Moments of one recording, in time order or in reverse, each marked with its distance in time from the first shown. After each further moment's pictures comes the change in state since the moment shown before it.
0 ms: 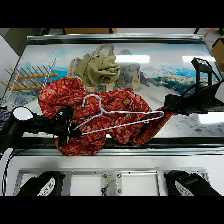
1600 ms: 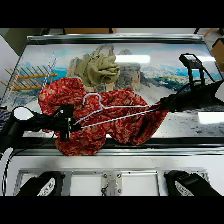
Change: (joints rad) left arm 0.000 -0.003 0.000 0.000 0.145 0.050; right arm 0.001 0.000 0.000 0.080 -0.069 -0.296
